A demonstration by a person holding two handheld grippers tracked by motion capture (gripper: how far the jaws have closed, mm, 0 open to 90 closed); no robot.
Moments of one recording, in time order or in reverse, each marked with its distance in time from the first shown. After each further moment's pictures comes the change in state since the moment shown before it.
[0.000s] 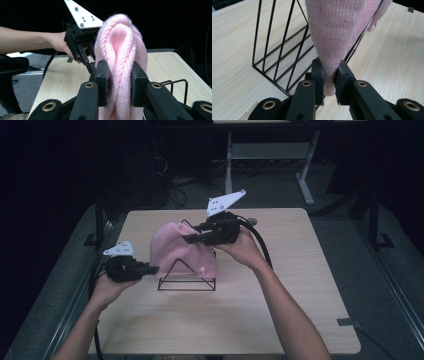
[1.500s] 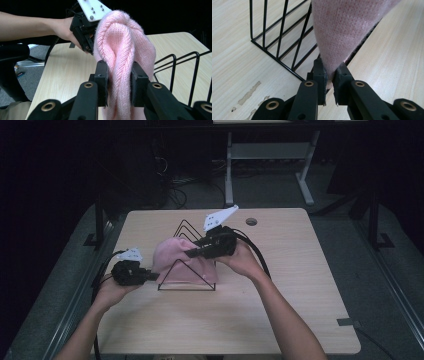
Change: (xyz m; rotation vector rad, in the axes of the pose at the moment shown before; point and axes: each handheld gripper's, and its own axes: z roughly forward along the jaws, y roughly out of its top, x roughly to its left) left arm 0.011 -0.019 0.024 0.162 0.039 0.013; right arm 0.003 -0.034 0.023 0.090 0.023 0.047
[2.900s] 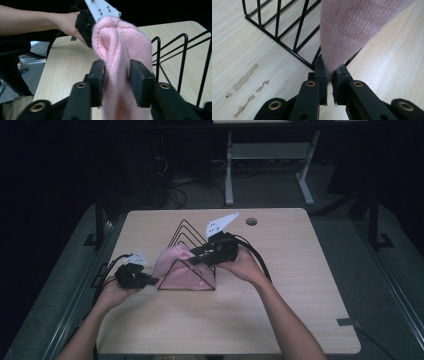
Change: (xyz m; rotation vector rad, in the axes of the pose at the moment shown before) left arm 0.005 -0.014 0.018 0.119 0.019 -0.012; right arm 0.002 -0.018 0.004 0.037 0.010 0.021
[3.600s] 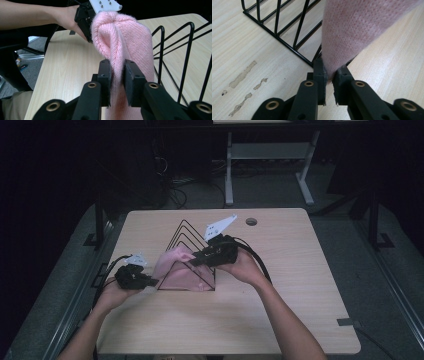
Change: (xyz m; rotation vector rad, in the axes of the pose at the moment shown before) left arm 0.002 -0.003 0.002 -0.007 -0.005 -0.021; right arm 0.003 -0.005 0.004 0.034 -0.005 0.015
